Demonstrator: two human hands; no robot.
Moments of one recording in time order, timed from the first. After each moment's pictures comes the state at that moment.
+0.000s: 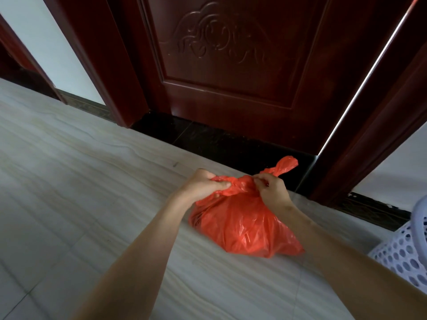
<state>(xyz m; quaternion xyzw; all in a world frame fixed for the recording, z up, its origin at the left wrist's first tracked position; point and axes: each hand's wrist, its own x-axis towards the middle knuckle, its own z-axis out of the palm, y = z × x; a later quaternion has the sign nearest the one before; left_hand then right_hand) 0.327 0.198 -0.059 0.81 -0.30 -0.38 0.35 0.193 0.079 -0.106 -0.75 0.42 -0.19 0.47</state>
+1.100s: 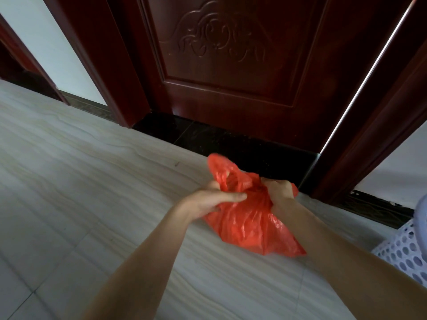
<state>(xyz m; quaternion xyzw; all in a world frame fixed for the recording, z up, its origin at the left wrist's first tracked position) 0.306 0.206 -0.065 0.64 -0.26 -0.57 0.45 0.198 0.079 -0.104 -0.46 0.56 -0.22 0.65</state>
